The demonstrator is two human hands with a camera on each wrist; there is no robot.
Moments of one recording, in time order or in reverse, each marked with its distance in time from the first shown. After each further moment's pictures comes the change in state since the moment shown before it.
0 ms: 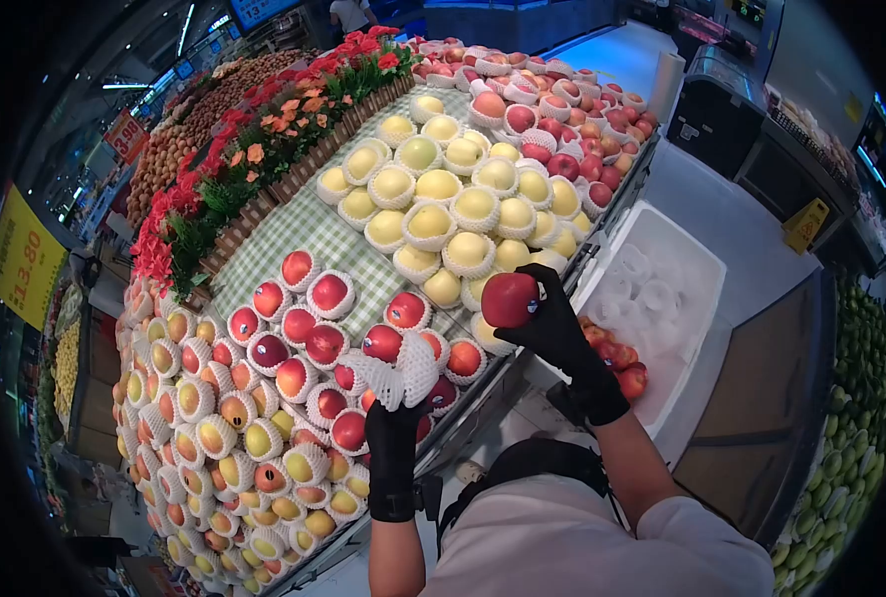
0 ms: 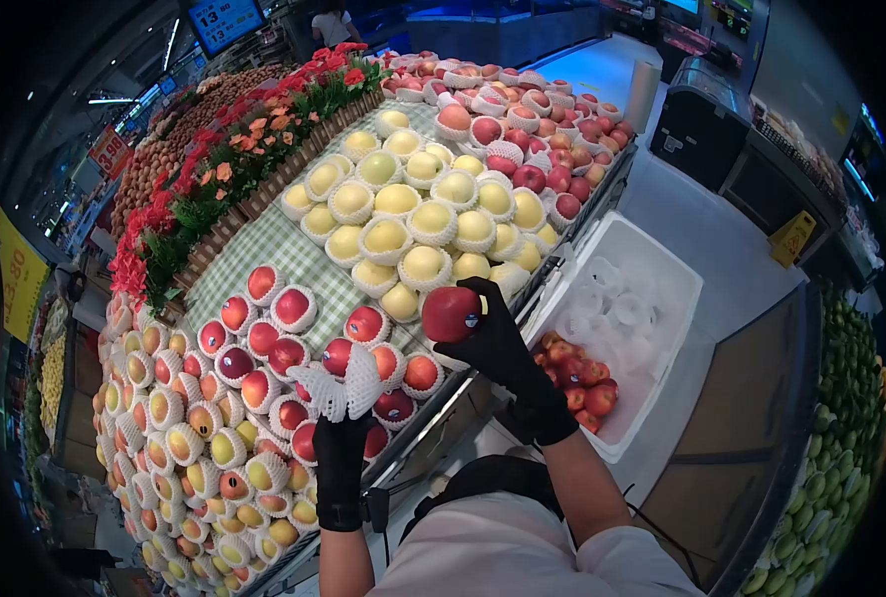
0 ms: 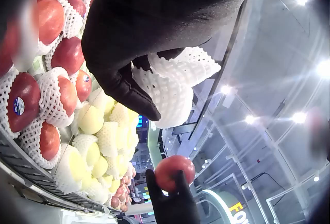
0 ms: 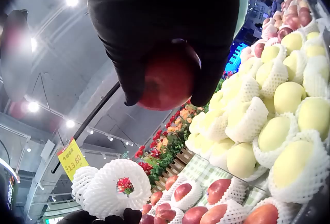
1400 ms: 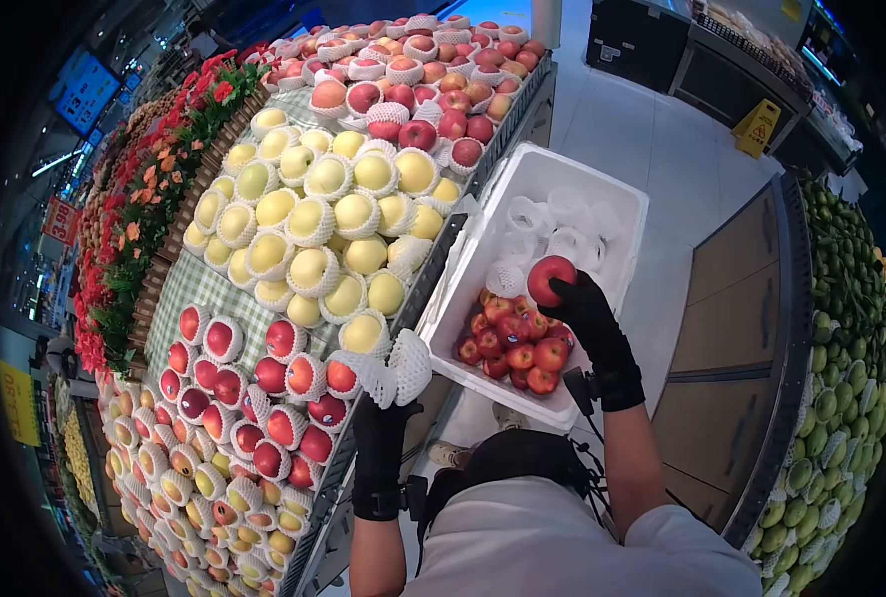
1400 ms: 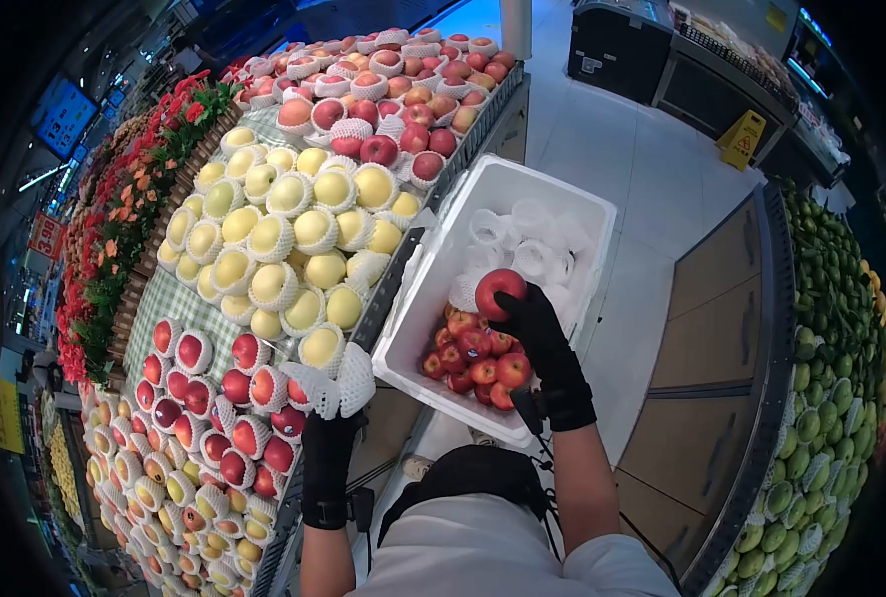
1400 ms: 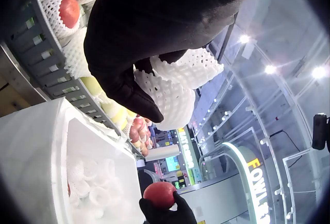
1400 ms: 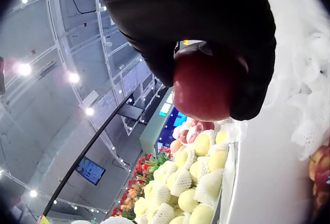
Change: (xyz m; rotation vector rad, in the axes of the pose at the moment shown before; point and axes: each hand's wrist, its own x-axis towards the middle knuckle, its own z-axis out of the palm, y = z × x) left_hand -0.014 0.051 0.193 0.007 -0.283 -0.210; right_hand -0.095 0.069 -0.271 0.388 0.411 0.415
